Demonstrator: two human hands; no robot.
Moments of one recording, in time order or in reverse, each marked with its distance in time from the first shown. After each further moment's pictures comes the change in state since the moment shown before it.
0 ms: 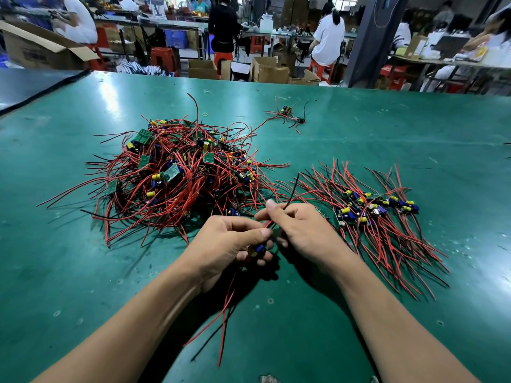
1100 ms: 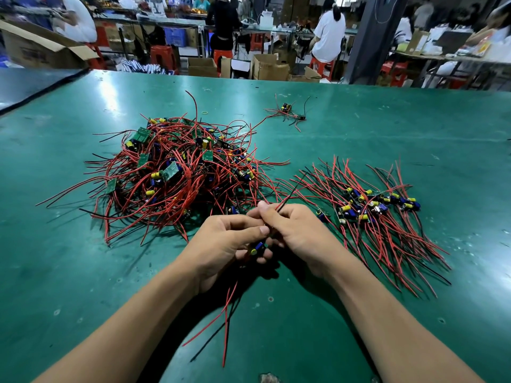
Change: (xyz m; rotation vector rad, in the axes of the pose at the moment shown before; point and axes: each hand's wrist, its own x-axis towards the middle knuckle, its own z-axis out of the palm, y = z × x) left_hand -0.002 0.000 -0.001 -0.058 -0.018 0.002; right_hand -0.006 -0.008 0.014 0.317 -0.122 0.118
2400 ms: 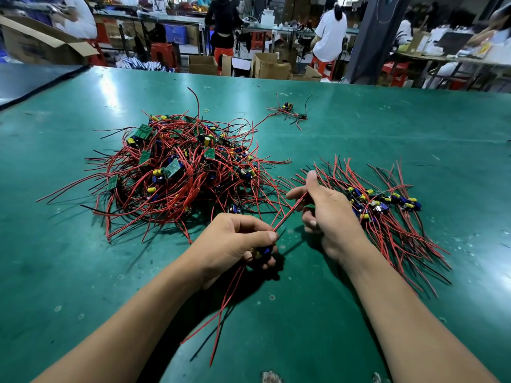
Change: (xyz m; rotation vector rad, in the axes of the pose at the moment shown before) left_hand 0.005 -0.004 -0.004 0.273 -0.066 0.055; right_hand 0.013 -0.006 -0.038 0.047 0.393 -0.105
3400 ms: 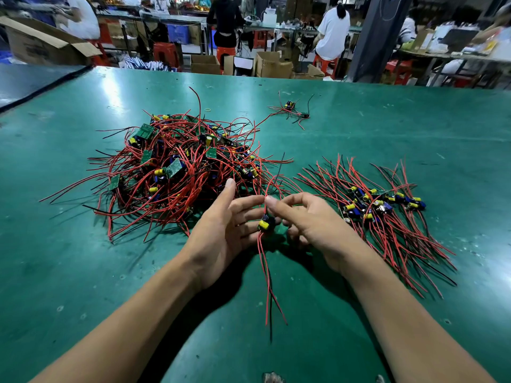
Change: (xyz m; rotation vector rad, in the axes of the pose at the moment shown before) left_hand 0.006 0.011 0.000 -0.444 0.073 -0.073; right_hand -0.020 -0.004 0.014 -0.169 -0.195 0.116
